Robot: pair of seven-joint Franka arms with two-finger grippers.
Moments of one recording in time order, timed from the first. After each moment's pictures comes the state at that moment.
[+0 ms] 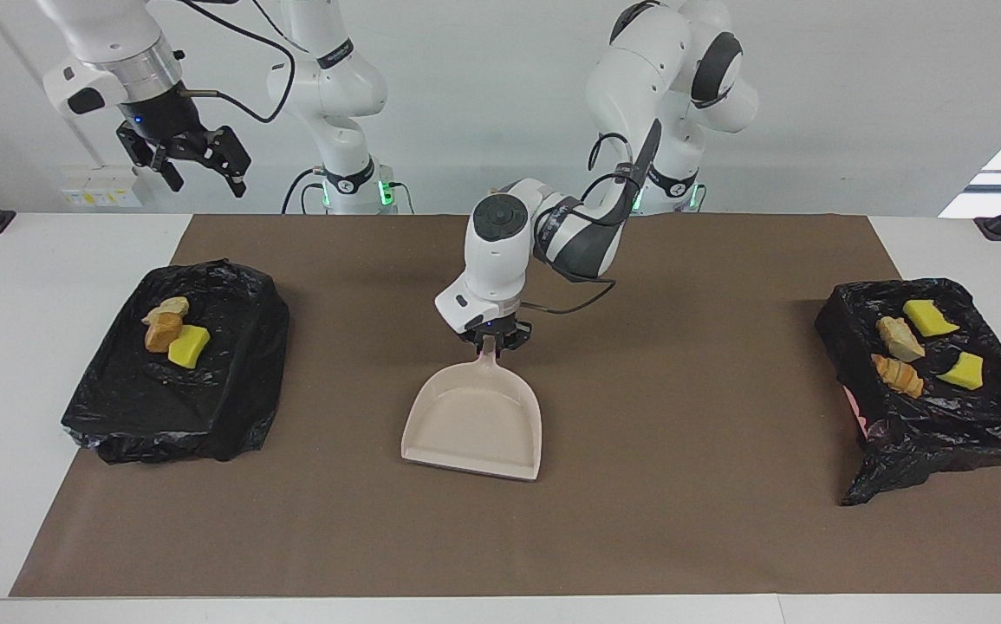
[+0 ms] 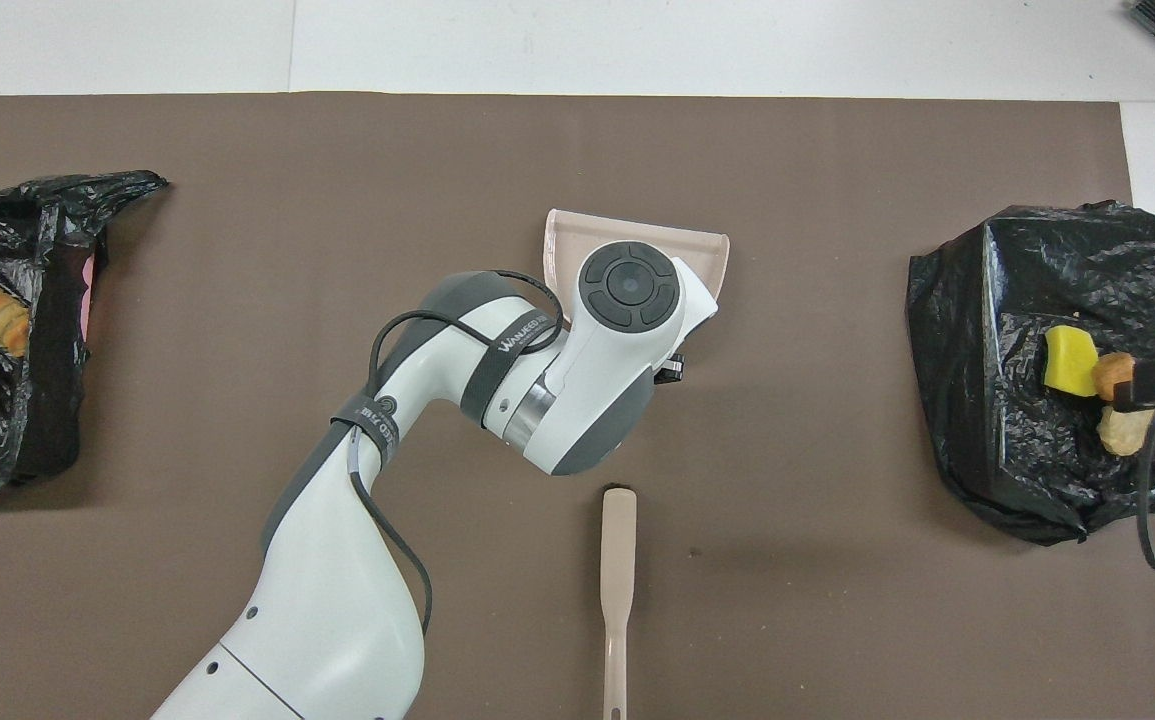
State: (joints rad) left arm -0.70 0.62 -0.06 -1.37 -0.04 2.00 -0.50; right arm -0.07 -0.15 -0.02 -1.66 0.01 1.48 0.07
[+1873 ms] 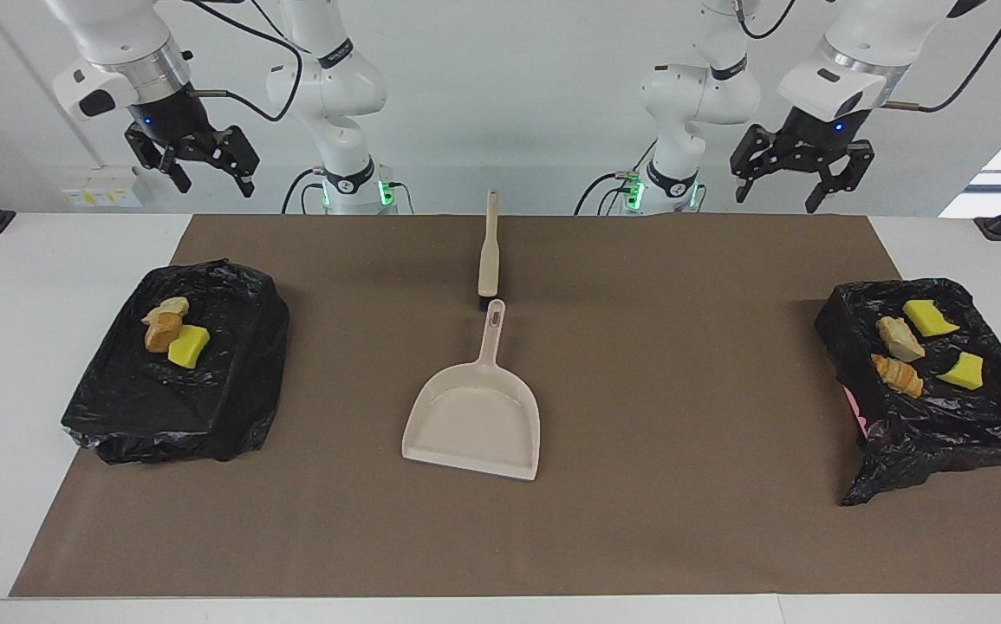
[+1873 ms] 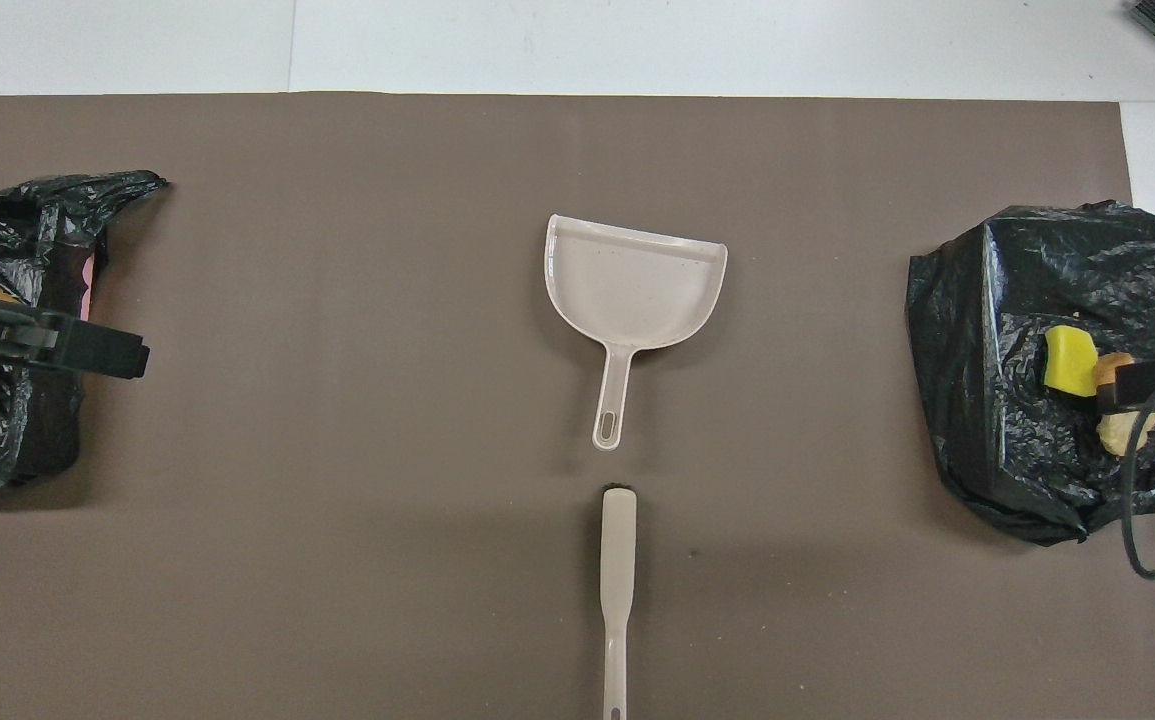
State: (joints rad) left arm -0.27 -0.05 0.10 -1.48 -0.03 1.45 0.04; right arm 0.02 -0.15 -0.08 -1.66 0.01 1.48 0.07
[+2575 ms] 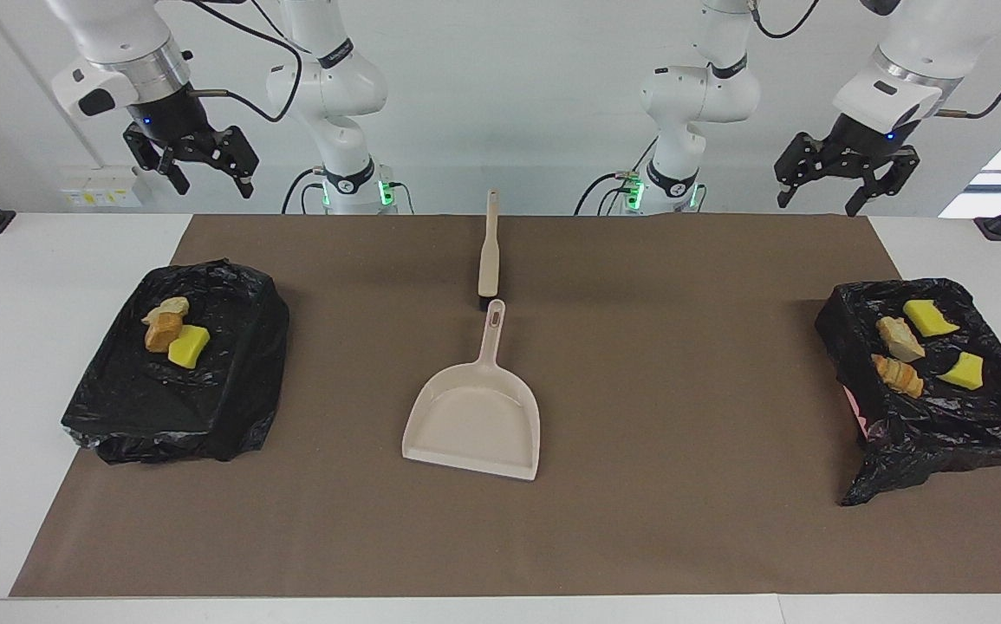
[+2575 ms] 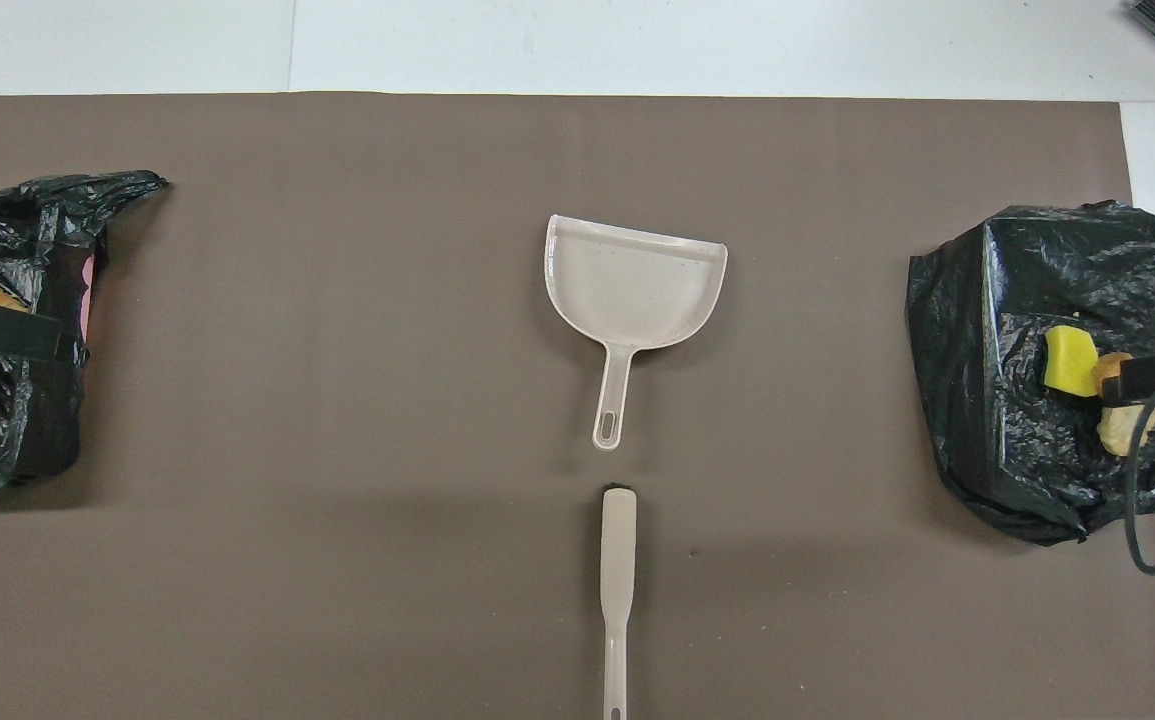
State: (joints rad) left arm -0.16 -0.03 0.10 -1.52 -0.03 1.50 0.12; right arm 0.02 -0.15 -0.09 -1.66 -0.01 1.50 0.05
